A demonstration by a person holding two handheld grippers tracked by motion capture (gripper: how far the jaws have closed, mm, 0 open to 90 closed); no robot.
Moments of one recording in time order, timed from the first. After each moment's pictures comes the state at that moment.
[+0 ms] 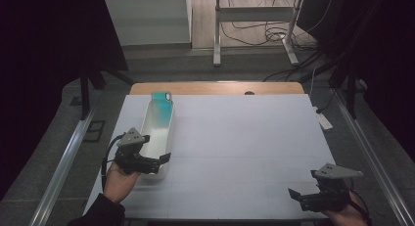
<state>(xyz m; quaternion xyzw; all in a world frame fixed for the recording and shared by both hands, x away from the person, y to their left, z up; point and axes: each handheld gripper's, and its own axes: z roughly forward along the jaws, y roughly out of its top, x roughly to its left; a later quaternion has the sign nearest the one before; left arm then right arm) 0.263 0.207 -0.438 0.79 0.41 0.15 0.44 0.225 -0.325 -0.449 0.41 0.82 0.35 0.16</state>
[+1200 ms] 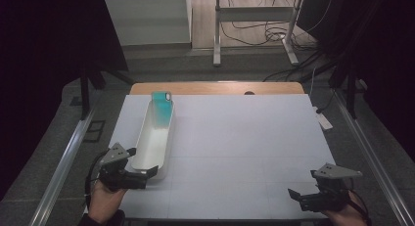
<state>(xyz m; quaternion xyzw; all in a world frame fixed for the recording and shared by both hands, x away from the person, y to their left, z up) 0.219 0.230 -0.445 0.77 0.44 0.16 0.43 0.225 -0.324 -0.449 0.41 0.83 0.35 0.17</state>
